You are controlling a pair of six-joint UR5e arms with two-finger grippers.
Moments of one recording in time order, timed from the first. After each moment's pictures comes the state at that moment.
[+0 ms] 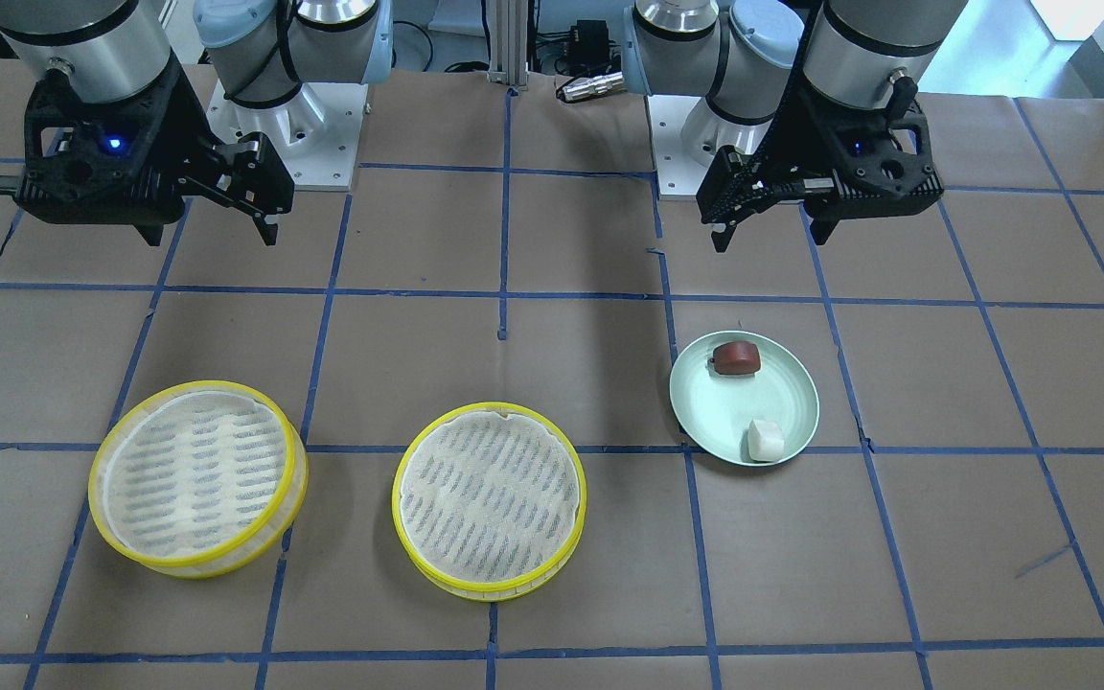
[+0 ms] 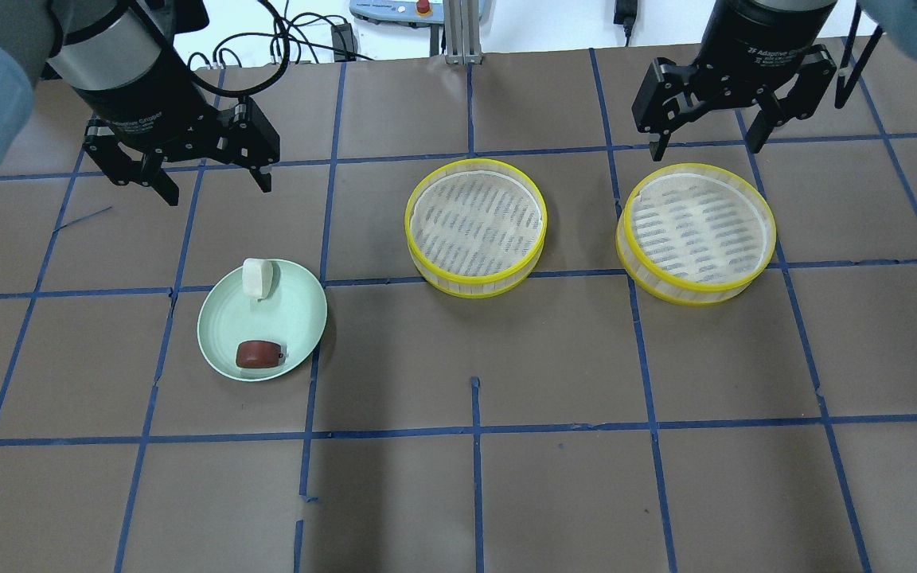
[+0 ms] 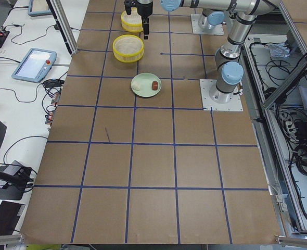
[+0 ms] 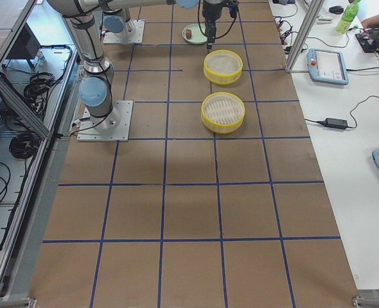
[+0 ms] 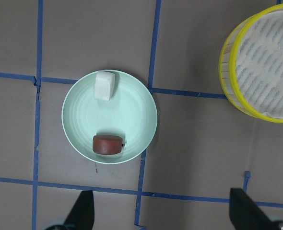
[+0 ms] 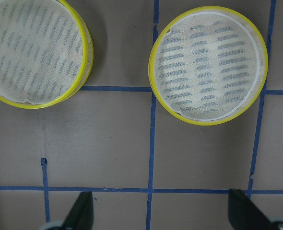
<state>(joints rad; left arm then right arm) -1.57 -1.57 -1.53 -1.60 1.57 -0.12 1.59 -1.50 1.41 -1.45 -1.58 -0.01</state>
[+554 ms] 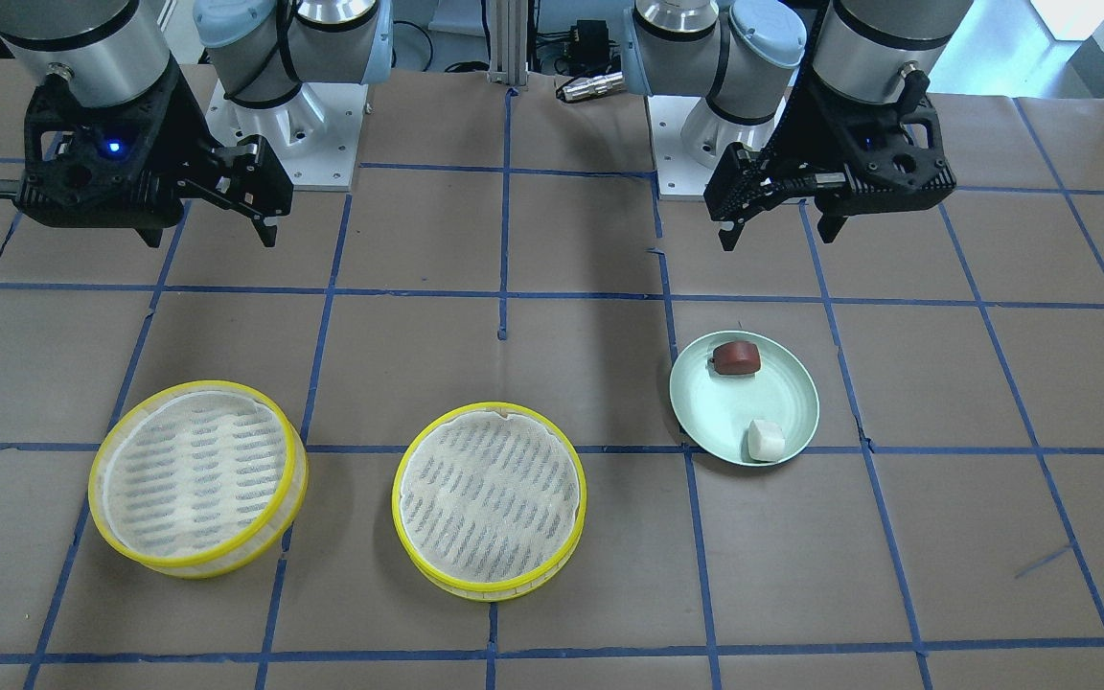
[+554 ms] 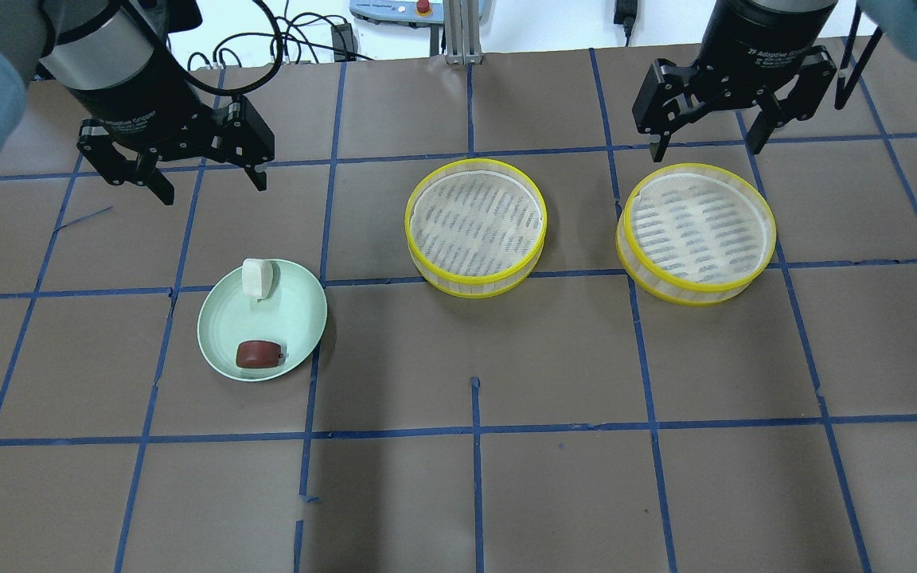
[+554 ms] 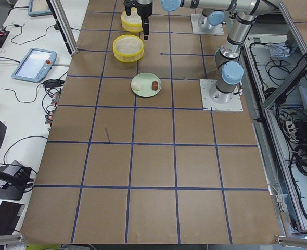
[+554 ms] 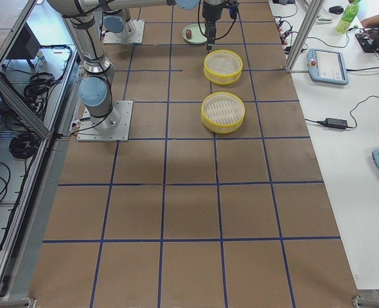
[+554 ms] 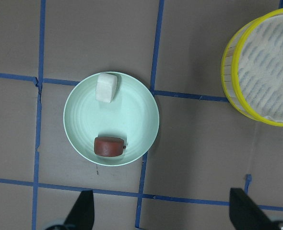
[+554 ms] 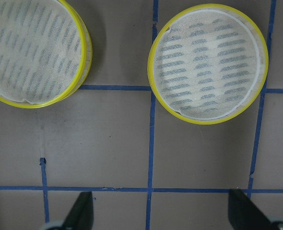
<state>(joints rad) -1.56 -1.56 -1.53 -1.59 1.58 -0.11 1.58 -1.50 1.42 -1.45 -1.58 -0.02</state>
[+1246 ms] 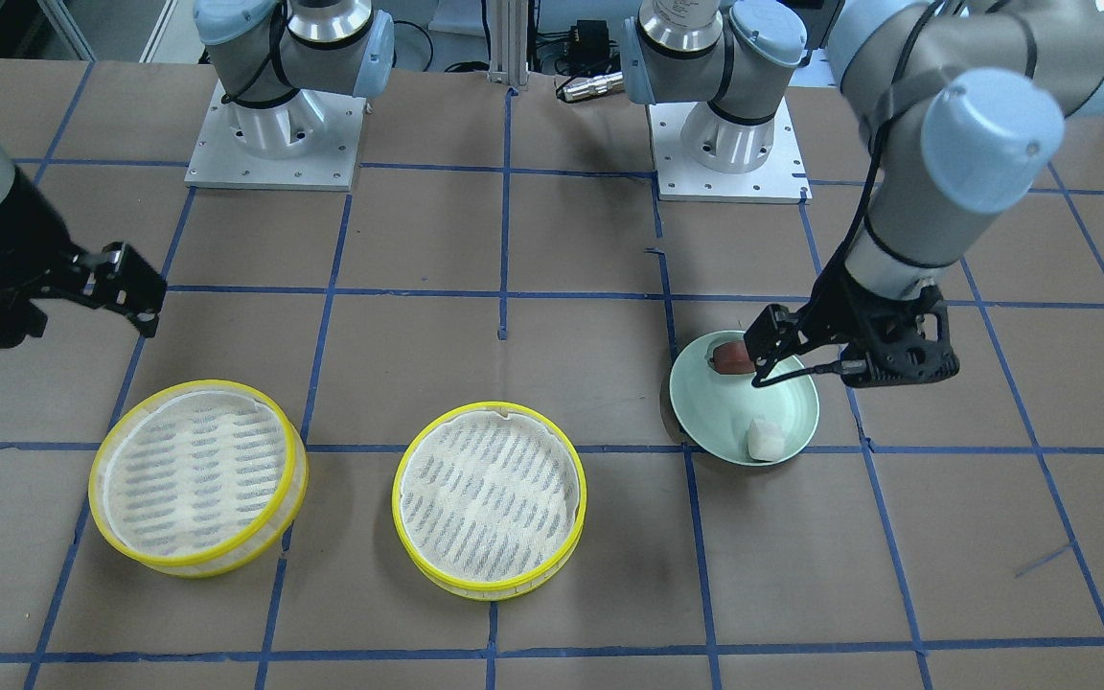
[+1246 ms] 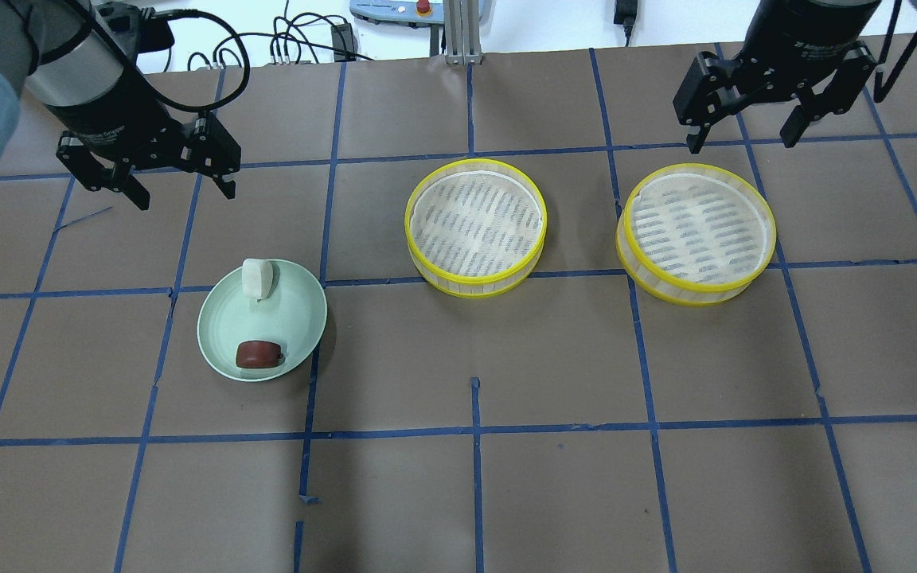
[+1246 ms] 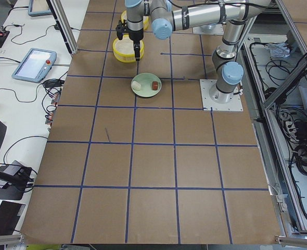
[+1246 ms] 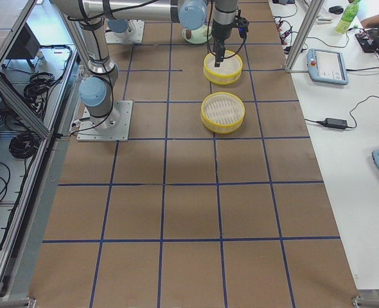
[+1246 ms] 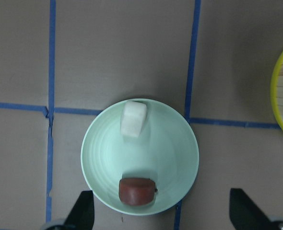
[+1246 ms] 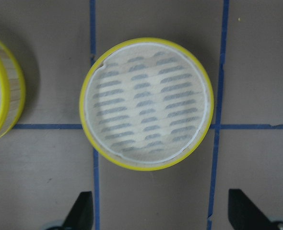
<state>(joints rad) -1.45 -1.75 -1.71 -1.25 1.57 0.03 1.38 -1.39 1.46 -1.62 -1.59 -0.21</state>
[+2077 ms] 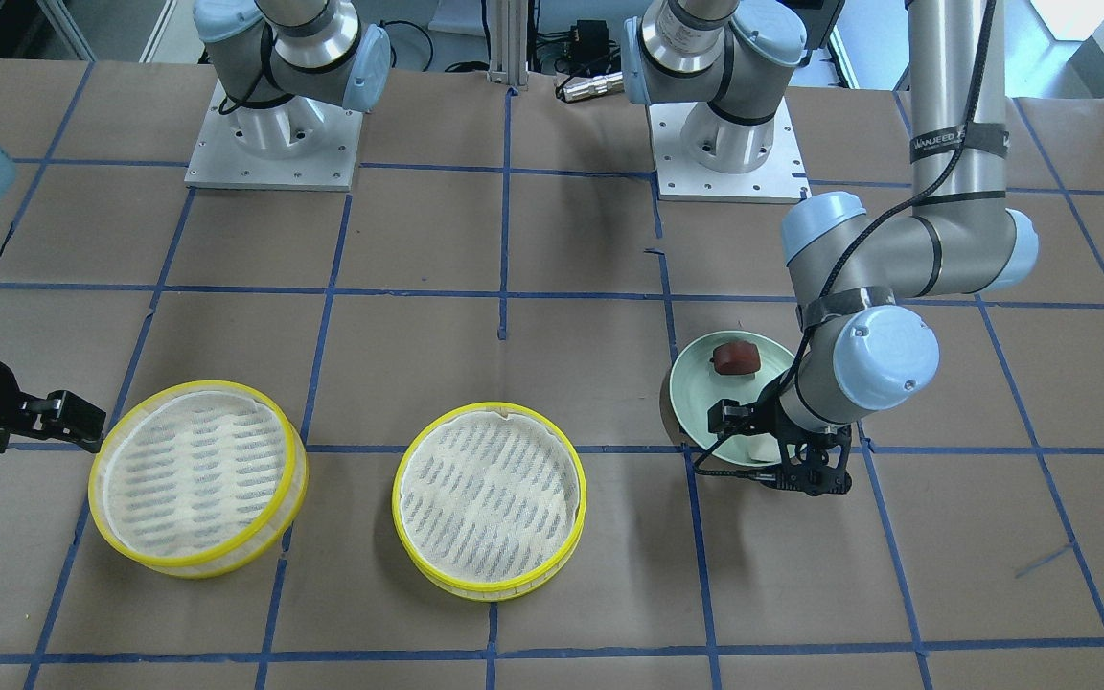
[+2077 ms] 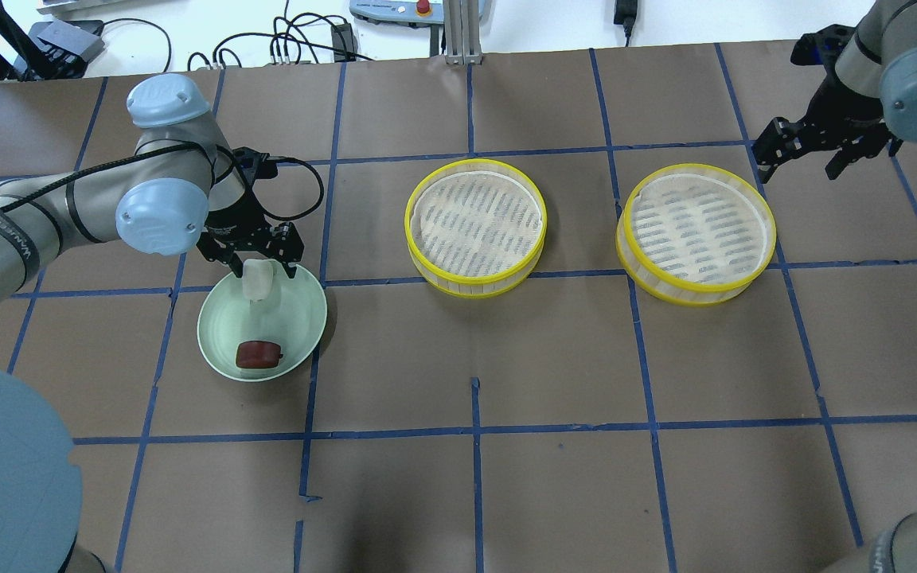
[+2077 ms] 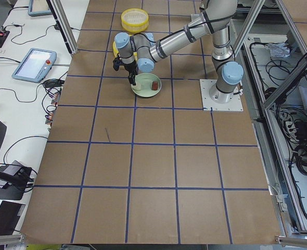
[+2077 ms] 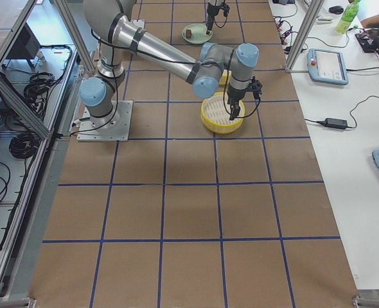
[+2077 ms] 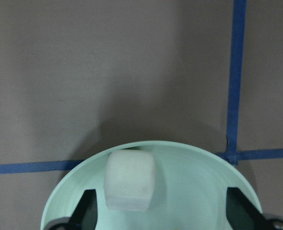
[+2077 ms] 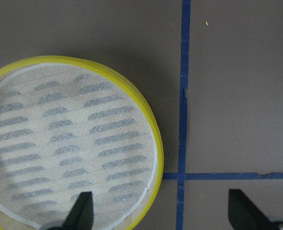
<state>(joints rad) -1.45 -1.99 -1.78 -1.12 1.58 0.19 1.24 -1.22 1.60 -1.92 -1.59 -0.34</state>
